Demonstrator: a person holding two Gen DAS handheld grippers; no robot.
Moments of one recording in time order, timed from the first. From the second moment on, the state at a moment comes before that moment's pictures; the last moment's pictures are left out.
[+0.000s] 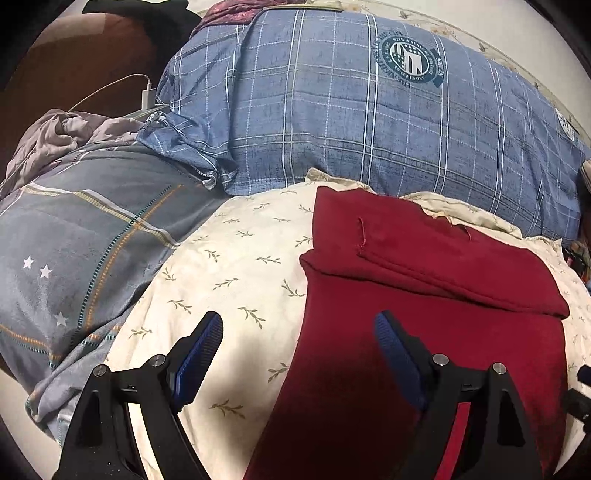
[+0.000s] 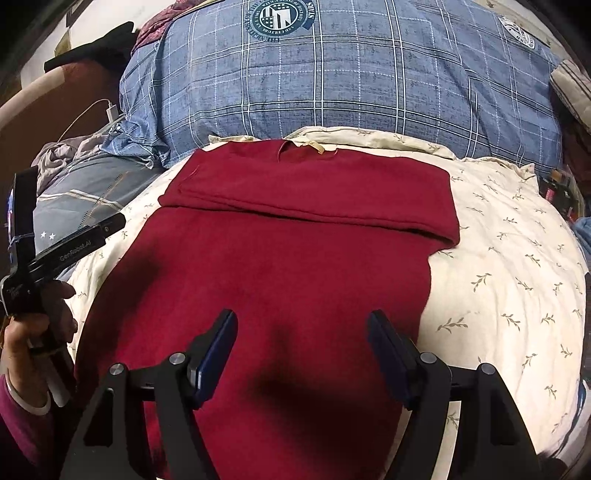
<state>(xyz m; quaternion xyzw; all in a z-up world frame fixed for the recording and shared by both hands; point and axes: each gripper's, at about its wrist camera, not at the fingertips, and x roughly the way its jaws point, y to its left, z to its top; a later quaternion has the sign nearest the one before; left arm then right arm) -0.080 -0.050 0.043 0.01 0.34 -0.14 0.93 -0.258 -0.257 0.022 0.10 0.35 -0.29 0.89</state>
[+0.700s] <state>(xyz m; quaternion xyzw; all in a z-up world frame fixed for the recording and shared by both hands) -0.073 -0.060 0.025 0.05 0.37 -0.15 0.92 -0.260 -0.370 0.045 0.14 0.31 -0.39 0.86</state>
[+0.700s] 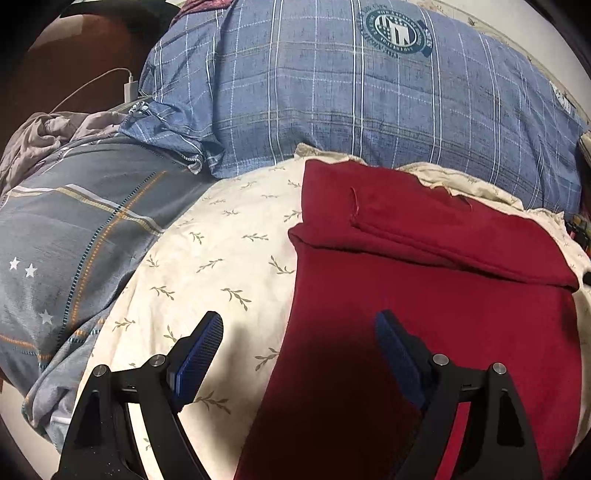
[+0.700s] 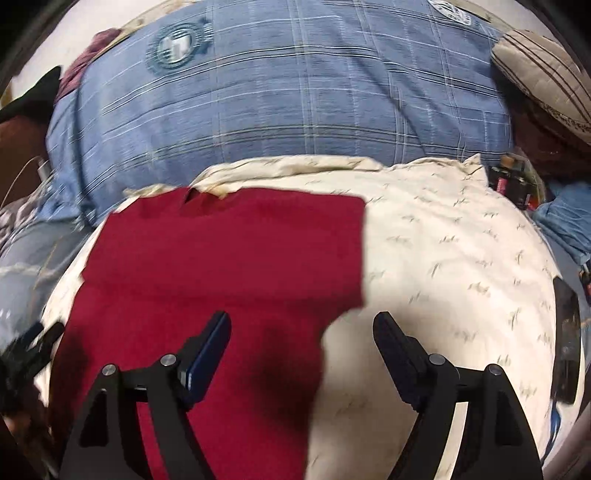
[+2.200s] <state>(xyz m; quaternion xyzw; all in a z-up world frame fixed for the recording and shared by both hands) -0.092 -0.057 0.019 0.07 0.40 -0.14 0.90 -0.309 -0.308 0.006 0.18 0.35 -0.28 0.87</state>
